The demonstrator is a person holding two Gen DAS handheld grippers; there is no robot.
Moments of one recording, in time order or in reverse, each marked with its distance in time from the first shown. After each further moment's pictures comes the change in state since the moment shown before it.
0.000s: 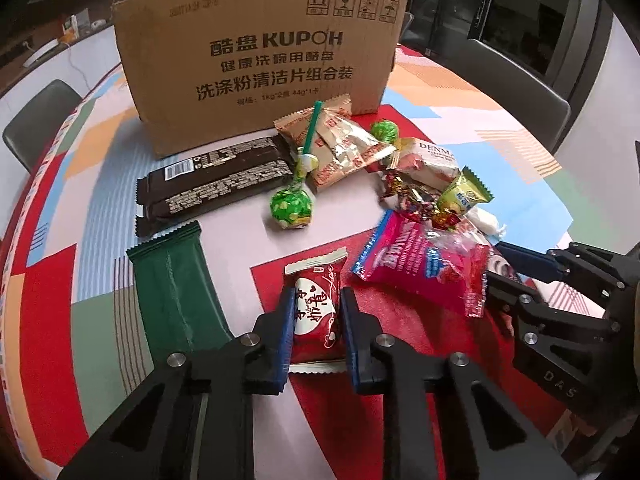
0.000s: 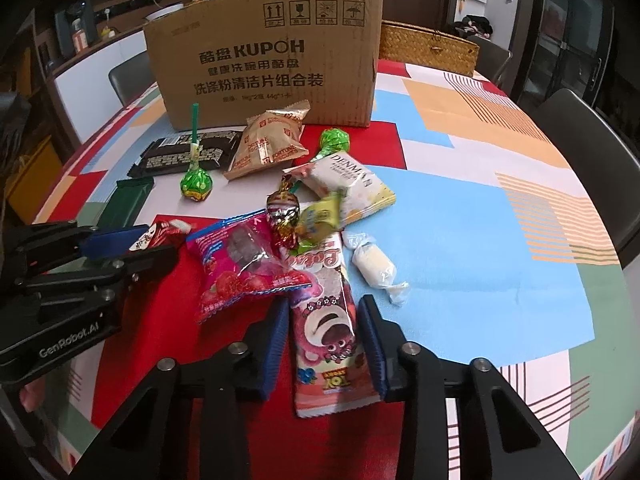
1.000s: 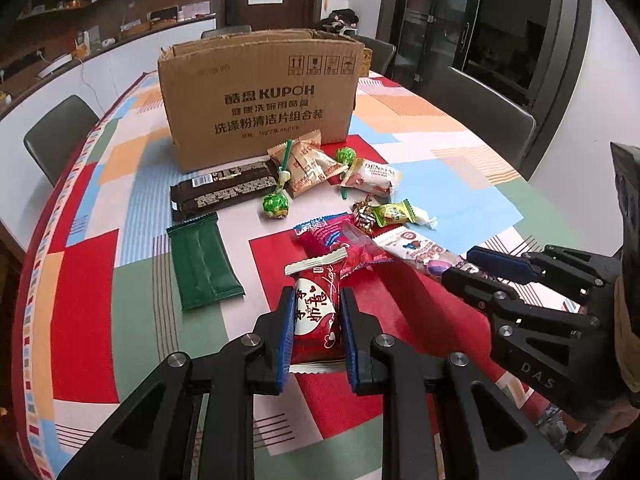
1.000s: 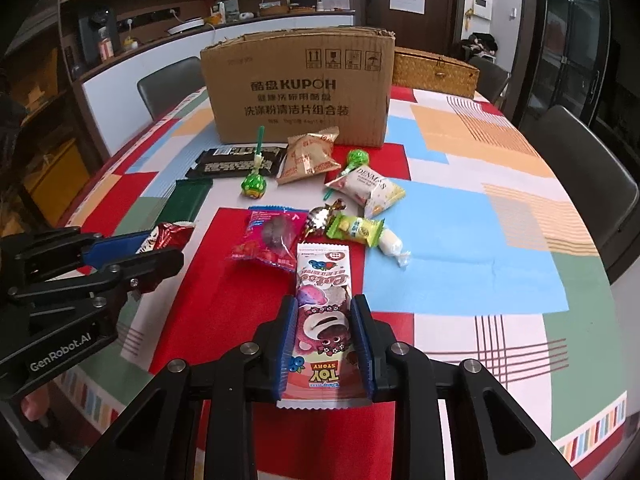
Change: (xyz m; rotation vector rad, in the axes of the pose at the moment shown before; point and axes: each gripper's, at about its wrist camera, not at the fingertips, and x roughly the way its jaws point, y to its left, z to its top) left arm -0.085 -0.027 -0.036 0.000 -0.110 0.001; right arm -0.066 0.017 -0.025 -0.015 -0.065 0.035
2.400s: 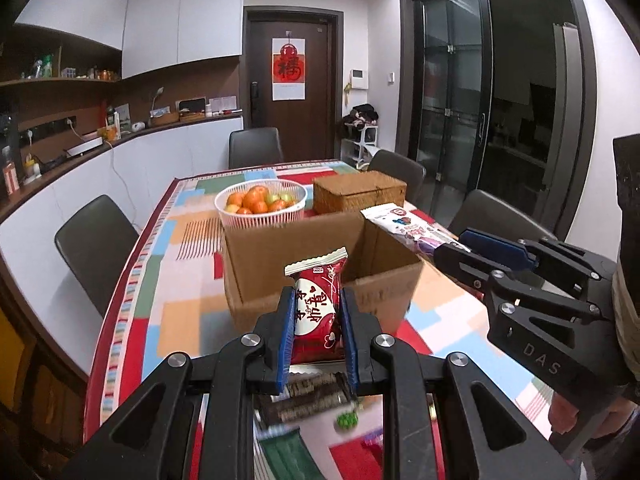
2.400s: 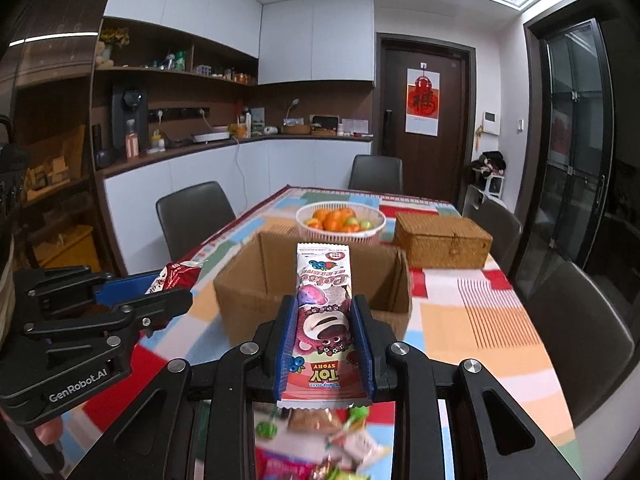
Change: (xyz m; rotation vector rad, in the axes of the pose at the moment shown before) left arm -0.048 0.063 0.168 0.005 -0.348 0.083; right arm -0.047 0.013 0.180 -0.085 -0.449 0.028
